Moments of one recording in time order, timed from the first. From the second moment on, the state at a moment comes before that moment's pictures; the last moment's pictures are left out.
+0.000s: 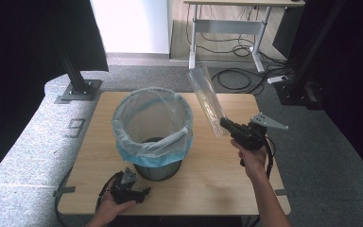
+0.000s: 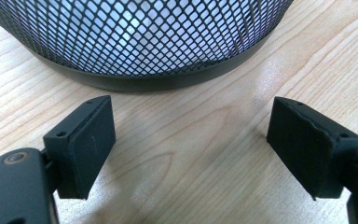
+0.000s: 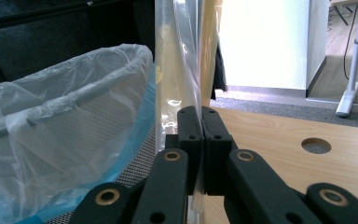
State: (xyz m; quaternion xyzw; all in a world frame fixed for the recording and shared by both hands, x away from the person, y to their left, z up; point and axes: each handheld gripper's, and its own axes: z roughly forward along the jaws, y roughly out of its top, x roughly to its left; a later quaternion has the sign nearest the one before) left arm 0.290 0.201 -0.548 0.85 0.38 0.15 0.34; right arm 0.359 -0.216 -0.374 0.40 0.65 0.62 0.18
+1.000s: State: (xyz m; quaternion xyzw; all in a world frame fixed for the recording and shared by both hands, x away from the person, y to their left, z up) left arm 0.290 0.201 -0.547 0.85 0.38 0.15 0.34; right arm 0.354 -0.200 -0.370 0.38 0.65 0.63 0.18
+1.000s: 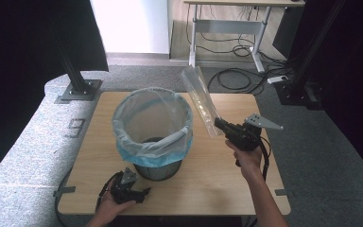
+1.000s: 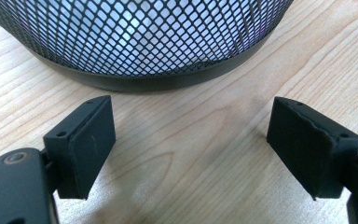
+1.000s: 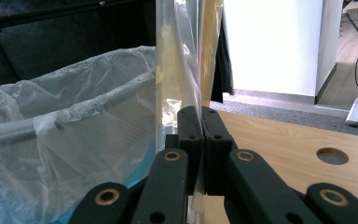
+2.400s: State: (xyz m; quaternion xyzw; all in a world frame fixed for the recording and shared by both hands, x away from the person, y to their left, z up) left arm 0.290 0.201 -0.547 0.85 0.38 0.14 0.34; right arm 0.353 -0.175 -0.362 0.35 0.66 0.64 0.18
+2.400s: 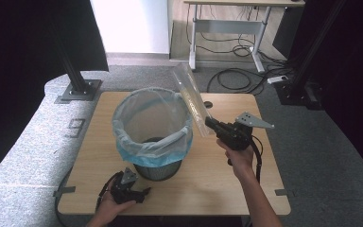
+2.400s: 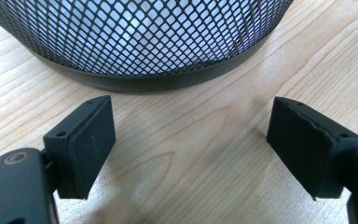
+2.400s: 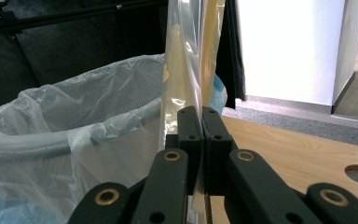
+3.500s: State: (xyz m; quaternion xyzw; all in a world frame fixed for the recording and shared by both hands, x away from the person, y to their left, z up) left arm 0.290 0.201 -0.547 0.85 0.38 0.15 0.34; right arm 0.372 -0.117 -0.324 0.32 0.68 0.64 0.17
